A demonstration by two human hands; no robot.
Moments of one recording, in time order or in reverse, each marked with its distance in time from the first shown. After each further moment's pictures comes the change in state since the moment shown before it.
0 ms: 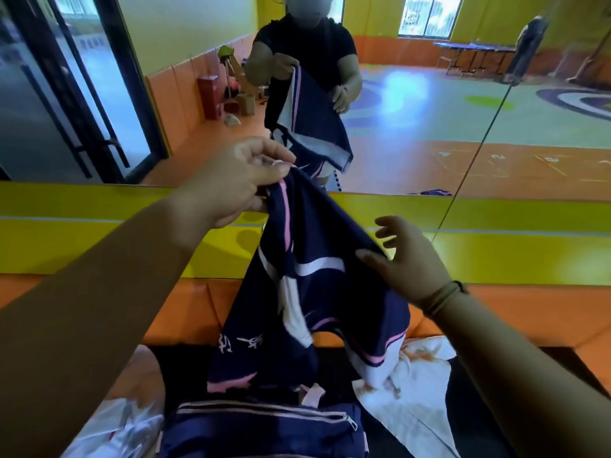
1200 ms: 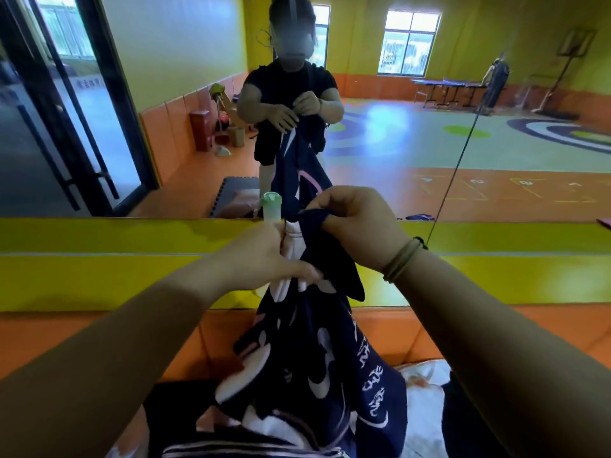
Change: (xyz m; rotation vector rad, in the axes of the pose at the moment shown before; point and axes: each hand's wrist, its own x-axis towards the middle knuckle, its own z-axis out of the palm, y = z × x) left_hand -0.015 -0.015 0.025 0.673 -0.276 0.082; right_hand 0.036 -0.097 -0.031 0.374 -0.074 -0.305
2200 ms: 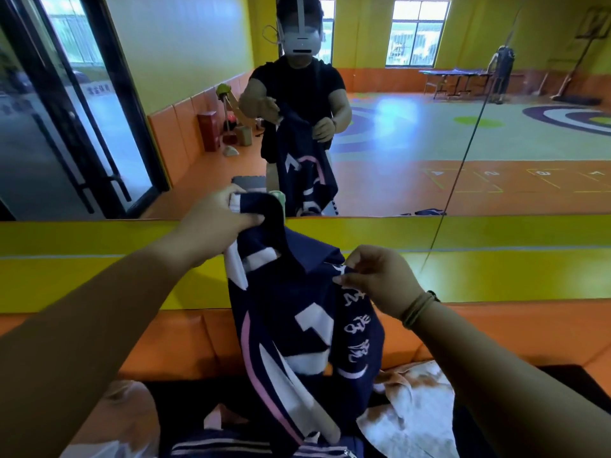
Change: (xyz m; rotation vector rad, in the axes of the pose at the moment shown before) left_hand 0.015 -0.027 -0.032 -0.202 0.389 -0.183; right_hand -0.052 0.088 -0.001 0.031 0.026 0.279
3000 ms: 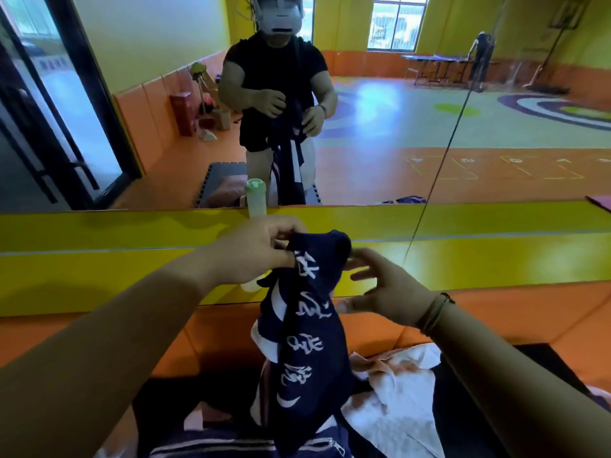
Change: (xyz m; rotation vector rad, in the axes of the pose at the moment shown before) left_hand 0.002 0.001 0.059 -0.080 -0.517 0.230; right_hand -0.011 0.016 -0.025 -0.096 -0.232 0.151
